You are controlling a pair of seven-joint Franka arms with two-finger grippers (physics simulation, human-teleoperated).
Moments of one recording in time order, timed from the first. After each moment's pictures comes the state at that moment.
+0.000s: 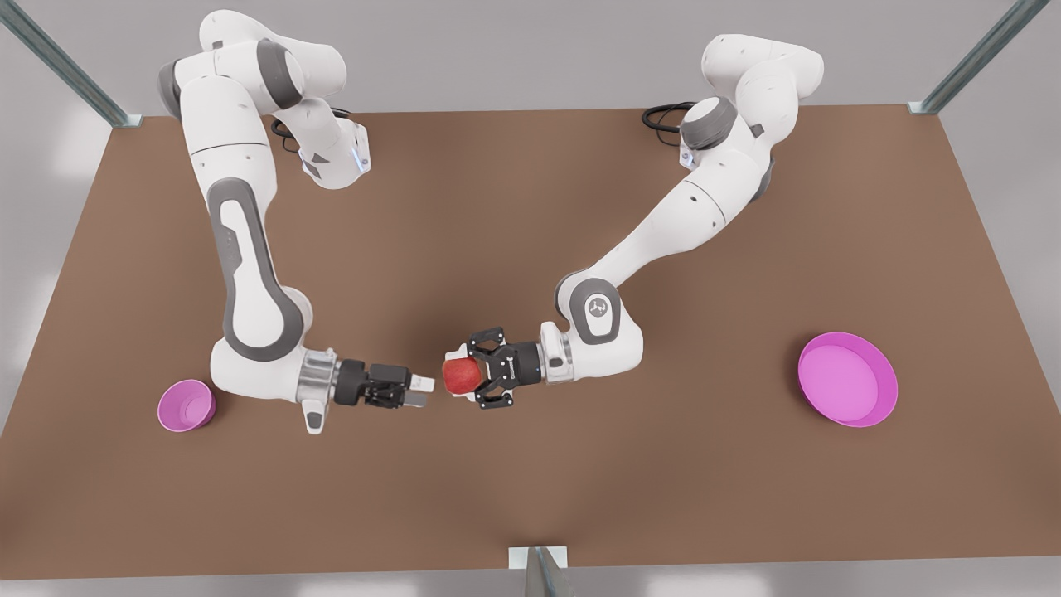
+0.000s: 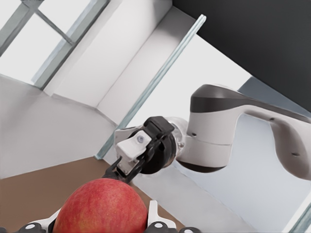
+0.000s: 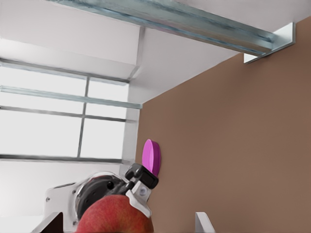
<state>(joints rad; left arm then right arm) -0.30 1.19 -0.80 -0.88 -1.27 2.55 1.47 0.15 0.61 0.07 -1.48 1.41 2.01 -0.57</state>
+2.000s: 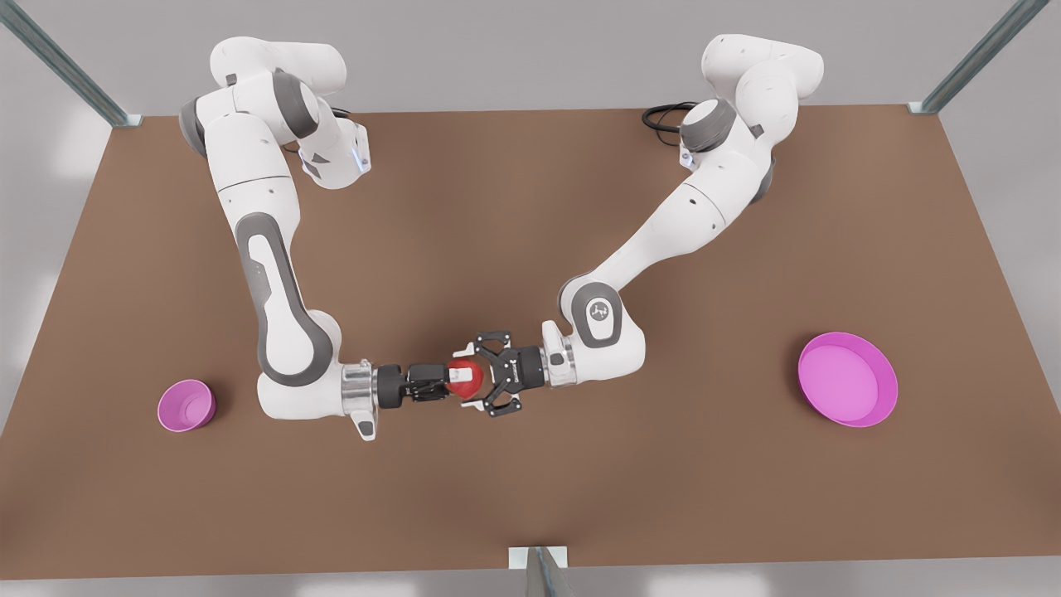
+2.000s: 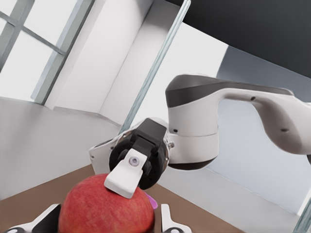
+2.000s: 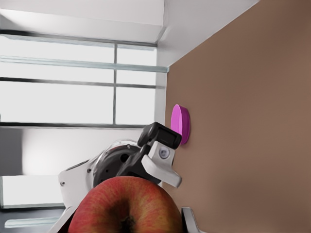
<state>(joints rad) -0.30 1.19 -0.76 -0.89 -1.27 2.55 1.63 0.18 0.77 0.10 -1.33 1.45 1.82 -0.53</state>
